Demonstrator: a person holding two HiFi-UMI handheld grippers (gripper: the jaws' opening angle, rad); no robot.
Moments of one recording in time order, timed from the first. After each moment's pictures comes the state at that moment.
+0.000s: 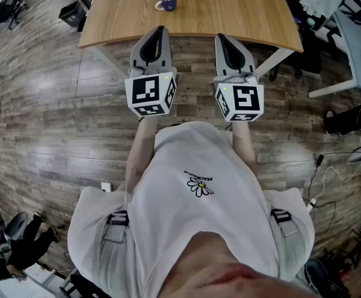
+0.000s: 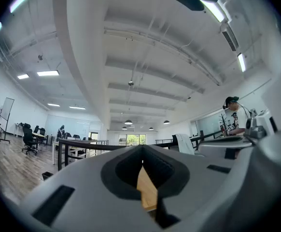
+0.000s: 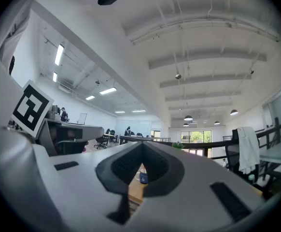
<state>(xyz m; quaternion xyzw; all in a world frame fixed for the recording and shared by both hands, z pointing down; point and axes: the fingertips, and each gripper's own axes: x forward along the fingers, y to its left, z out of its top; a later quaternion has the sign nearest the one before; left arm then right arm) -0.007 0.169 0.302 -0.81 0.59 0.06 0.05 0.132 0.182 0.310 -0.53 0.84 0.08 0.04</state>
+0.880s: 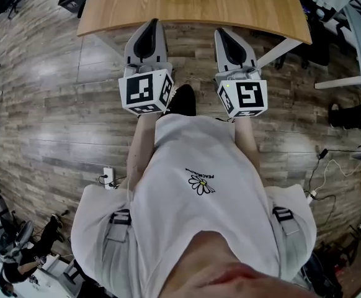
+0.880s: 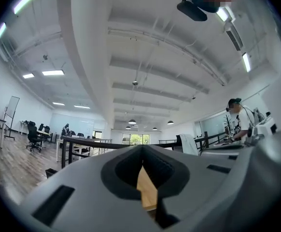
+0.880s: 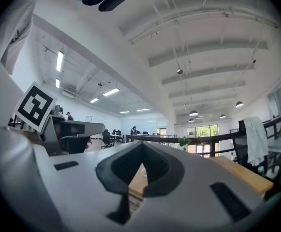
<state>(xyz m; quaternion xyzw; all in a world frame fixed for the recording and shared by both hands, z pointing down) -0.022 0.169 0.308 -0.80 0.60 0.07 0.03 0.123 0.178 0.330 -0.50 0.86 0.06 0.05</state>
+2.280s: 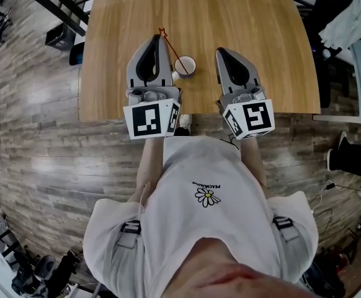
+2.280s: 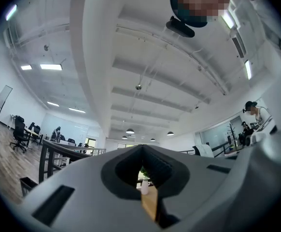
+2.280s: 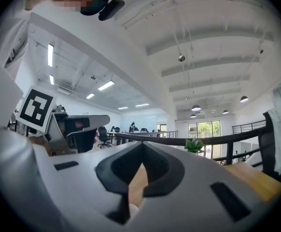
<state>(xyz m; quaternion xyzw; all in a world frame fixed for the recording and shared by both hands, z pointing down) -0.086 -0.163 0.259 -0.81 0.57 0.13 0.06 0.050 -0.152 0.301 -0.50 0.86 0.04 0.03</state>
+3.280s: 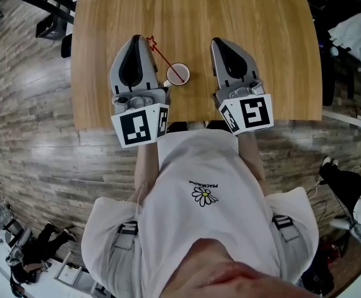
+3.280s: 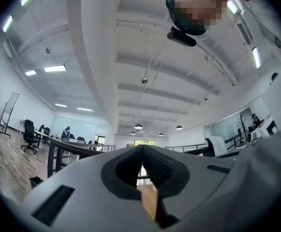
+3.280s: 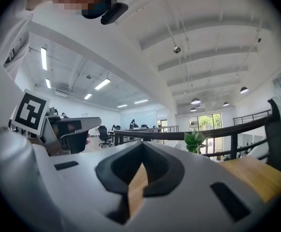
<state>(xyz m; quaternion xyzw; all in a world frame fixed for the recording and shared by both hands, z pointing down) -0.100 -0.236 0.284 -0.77 0.62 0.10 0.05 0.058 -0.241 0.322 -0.49 0.87 0.01 0.02</state>
